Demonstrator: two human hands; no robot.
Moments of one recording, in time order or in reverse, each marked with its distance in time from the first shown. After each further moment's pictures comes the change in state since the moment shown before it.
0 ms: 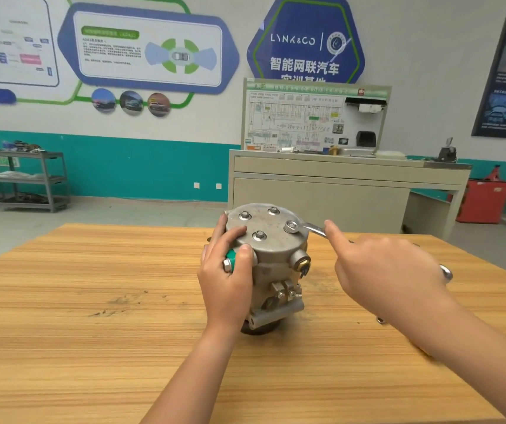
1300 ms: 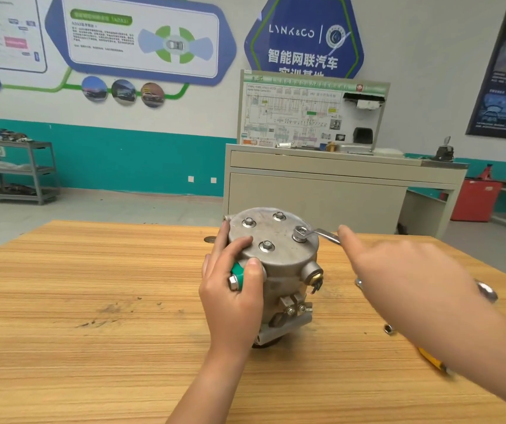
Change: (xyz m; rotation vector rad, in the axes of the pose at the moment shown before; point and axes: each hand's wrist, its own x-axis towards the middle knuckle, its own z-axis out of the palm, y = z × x) left_hand -0.002 -0.004 0.002 -0.003 0.042 0.032; right_hand 0.015 -0.001 -0.013 -0.046 -0.160 -0.049
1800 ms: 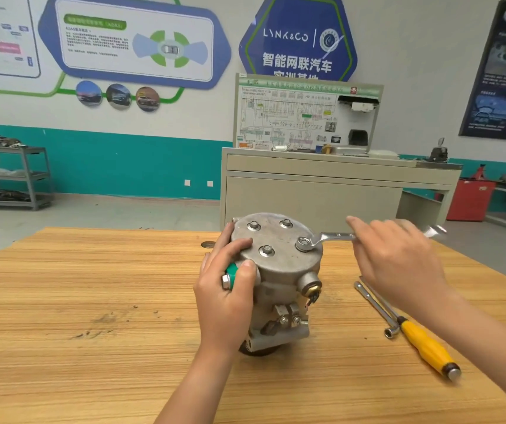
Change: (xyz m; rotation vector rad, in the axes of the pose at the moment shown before) left_hand 0.014 -0.003 -0.005 -0.056 -0.112 -0.038; right_hand 0.037 0.026 0.070 0.215 0.670 -0.009
